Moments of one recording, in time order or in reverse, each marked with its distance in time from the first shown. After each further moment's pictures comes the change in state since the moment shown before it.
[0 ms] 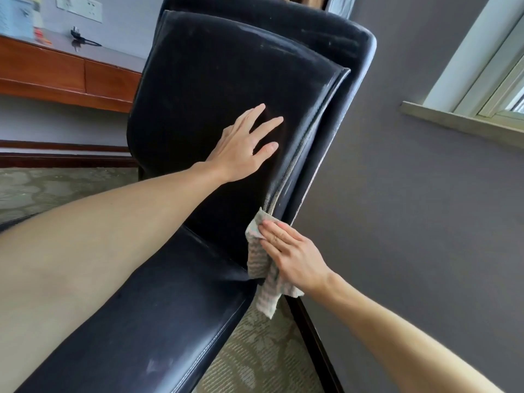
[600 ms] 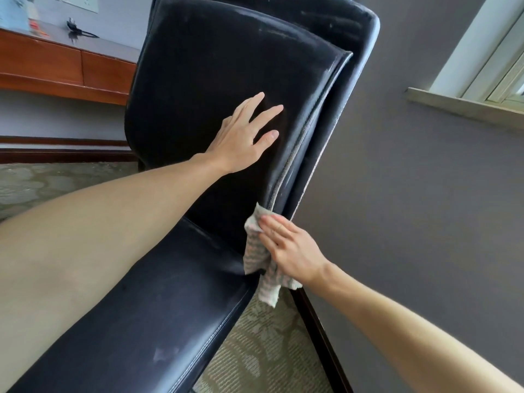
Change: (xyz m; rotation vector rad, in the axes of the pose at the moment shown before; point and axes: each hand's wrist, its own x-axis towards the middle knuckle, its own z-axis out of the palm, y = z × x) left_hand 0.000 -0.006 0.004 -0.024 0.010 -0.021; right_hand 0.003 -0.006 0.013 -0.027 -0.010 -0.042
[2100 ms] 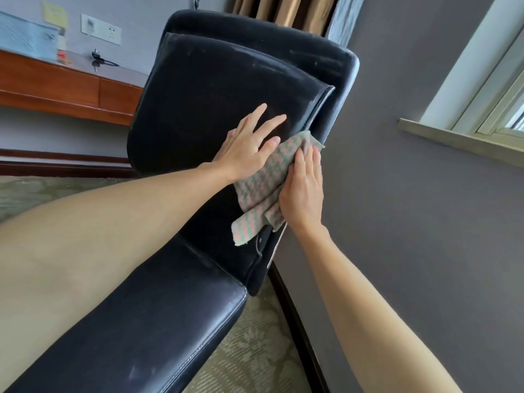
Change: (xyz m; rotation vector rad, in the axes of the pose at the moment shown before) left_hand 0.025 0.037 -0.010 -0.042 0.032 -0.076; right_hand 0.072 0.089 -0.023 0.416 0.312 0.969
